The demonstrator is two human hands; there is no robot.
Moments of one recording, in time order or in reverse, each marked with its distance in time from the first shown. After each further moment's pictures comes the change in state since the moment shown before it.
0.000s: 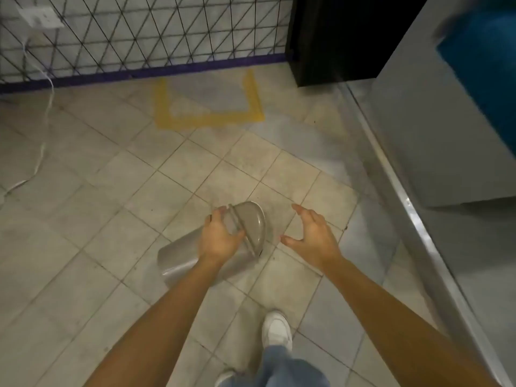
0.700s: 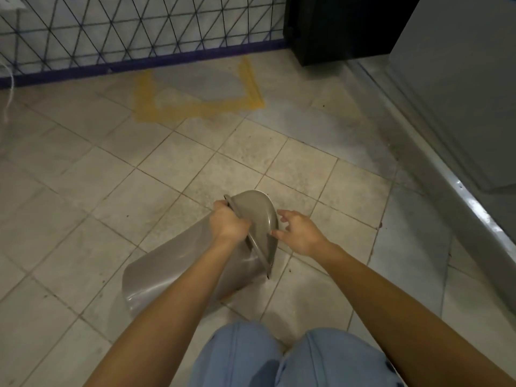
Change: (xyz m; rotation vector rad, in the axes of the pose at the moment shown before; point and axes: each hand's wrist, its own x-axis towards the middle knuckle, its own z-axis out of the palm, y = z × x) left_hand 0.127 -0.076 0.123 -0.192 0.048 -0.109; right_hand 0.124 0.078 0.171 0.125 -0.158 0.050
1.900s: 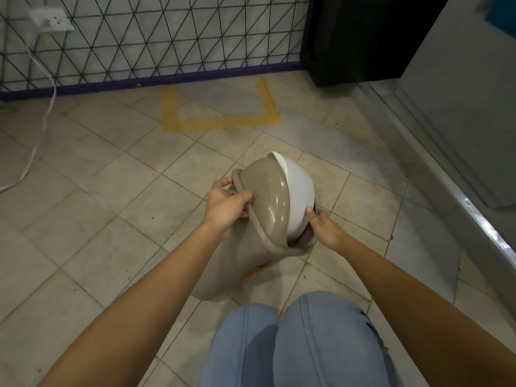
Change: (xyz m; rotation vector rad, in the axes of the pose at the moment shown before) left_hand -0.009 0.022 -0.088 -0.560 -0.095 0.089; right_hand -0.004 -0.006 -0.015 0.358 0.072 0.134
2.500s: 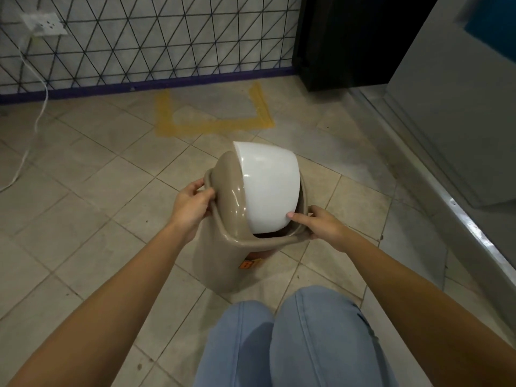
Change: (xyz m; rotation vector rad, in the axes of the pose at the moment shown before) left_hand 0.009 0.001 -0.047 -0.052 -0.038 0.012; right_hand -0.012 -0.022 -0.016 0.079 -0.076 0.022
